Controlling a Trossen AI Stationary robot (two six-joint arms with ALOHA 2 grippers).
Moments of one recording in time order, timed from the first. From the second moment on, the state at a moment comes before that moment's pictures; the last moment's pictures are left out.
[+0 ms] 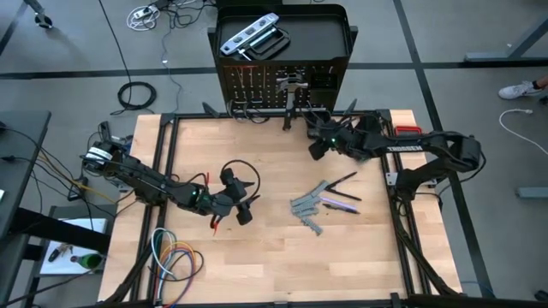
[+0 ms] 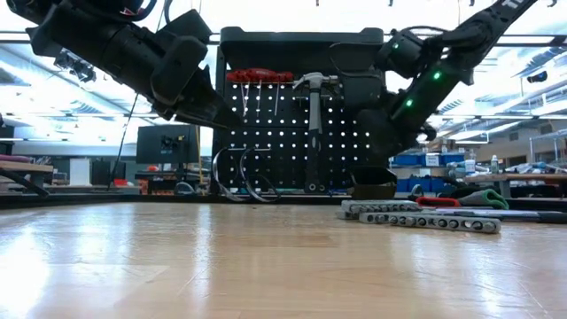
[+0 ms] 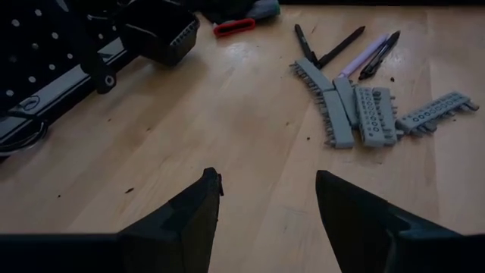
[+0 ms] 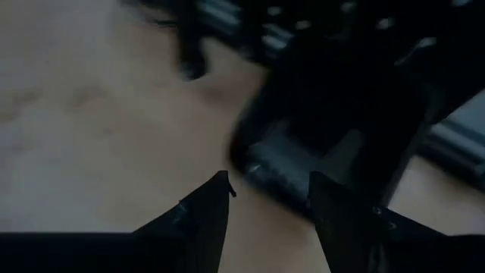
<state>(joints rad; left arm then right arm) -0.31 1.44 0.60 0.26 -0.70 -0.30 -0.40 1.35 0.67 -0.10 0.41 0.34</state>
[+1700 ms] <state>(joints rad) -0.31 1.44 0.60 0.29 -0.62 -0.27 0.19 1.55 0.87 -0.44 0.32 0.29</state>
